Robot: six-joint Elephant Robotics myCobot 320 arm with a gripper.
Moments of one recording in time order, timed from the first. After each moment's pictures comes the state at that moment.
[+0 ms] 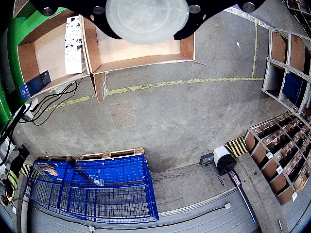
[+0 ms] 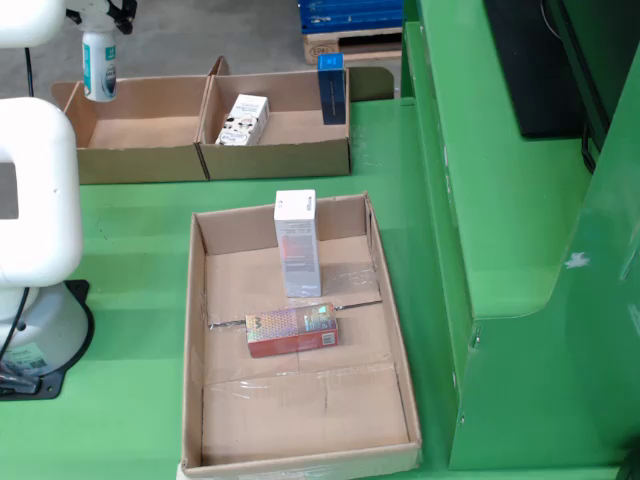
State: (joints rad) arm 1.53 -0.80 -0.03 -0.10 1.69 0.15
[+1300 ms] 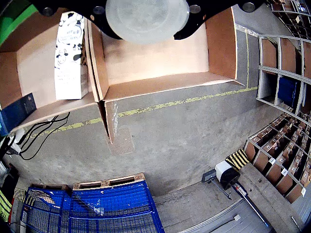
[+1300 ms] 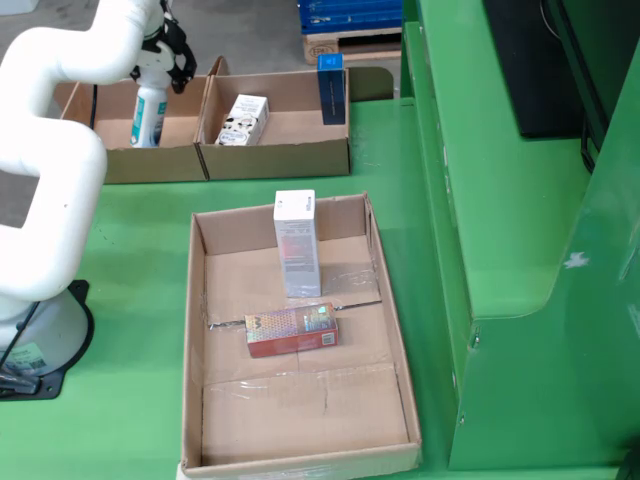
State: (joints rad) arm 1.28 -1.11 -0.03 0.02 1.90 -0.03
